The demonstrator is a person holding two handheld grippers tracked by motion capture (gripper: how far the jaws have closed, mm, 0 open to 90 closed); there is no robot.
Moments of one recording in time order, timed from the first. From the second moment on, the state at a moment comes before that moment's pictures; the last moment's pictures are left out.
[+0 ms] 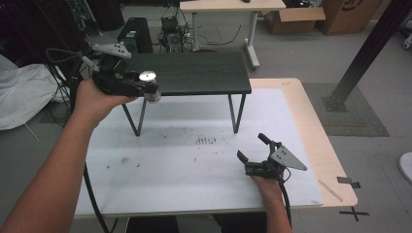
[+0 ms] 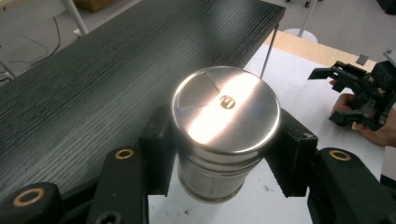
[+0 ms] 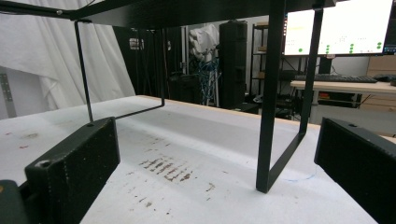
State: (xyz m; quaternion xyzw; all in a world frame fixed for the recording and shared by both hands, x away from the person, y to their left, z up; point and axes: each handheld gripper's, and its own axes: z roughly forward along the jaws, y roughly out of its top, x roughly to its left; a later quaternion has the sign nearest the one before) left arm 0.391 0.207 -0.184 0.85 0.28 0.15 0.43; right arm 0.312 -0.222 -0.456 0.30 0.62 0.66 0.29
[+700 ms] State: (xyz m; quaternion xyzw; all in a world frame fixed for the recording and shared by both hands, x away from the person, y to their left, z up) left arm 0.425 0.197 -0.183 0.84 0.30 0.16 0.42; right arm 0.312 -0.223 -0.456 0.30 0.62 0.66 0.29
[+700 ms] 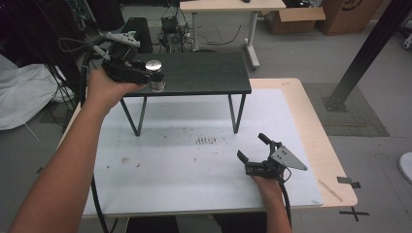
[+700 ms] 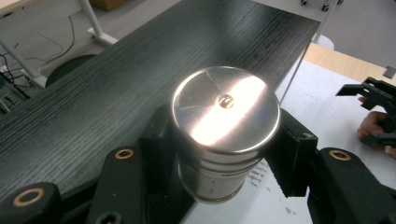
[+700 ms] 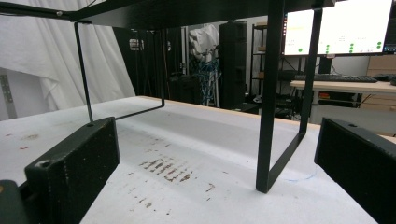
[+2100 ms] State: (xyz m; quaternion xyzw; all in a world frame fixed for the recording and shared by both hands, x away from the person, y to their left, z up) left arm 0.458 0.194 -0.199 0.83 0.34 0.16 0.41; right arm 0.312 -0.224 -0.456 0.30 0.62 0.67 0.29
